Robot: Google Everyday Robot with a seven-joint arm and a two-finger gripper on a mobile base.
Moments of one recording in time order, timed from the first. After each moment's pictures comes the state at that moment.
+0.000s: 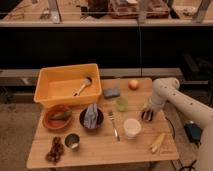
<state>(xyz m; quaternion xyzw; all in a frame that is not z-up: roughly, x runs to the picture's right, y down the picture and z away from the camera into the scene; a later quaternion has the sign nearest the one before) 0.283 0.152 0.898 -0.26 -0.23 -0.48 0.81</state>
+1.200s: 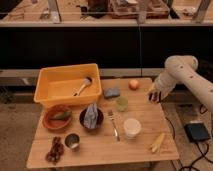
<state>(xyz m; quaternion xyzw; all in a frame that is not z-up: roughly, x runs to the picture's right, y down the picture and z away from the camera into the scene) 0.289 0.020 0.811 -0.16 -0.21 -0.53 0.81</state>
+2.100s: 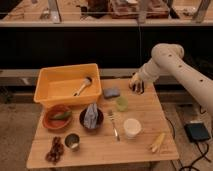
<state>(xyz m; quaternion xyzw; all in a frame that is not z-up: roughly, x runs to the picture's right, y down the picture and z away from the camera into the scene) 0.175 -0.023 0.779 -0.09 -0.26 -0.59 0.76</state>
